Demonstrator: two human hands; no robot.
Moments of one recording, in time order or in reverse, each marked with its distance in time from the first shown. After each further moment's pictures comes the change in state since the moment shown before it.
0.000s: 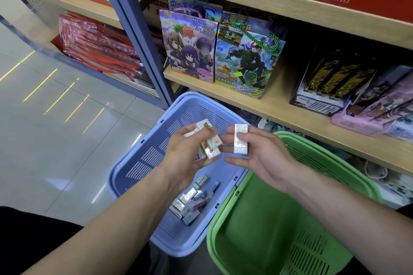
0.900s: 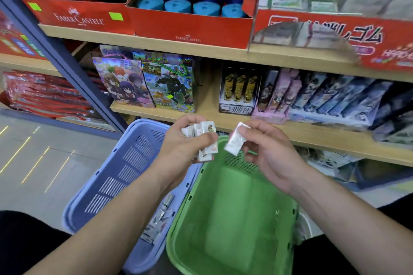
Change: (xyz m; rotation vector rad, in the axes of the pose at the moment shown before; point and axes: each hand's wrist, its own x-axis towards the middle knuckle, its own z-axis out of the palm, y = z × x) left_hand -0.061 -0.010 0.112 0.359 -0.397 0.296; right_hand -0.120 -0.039 -0.088 0.000 0.263 -0.314
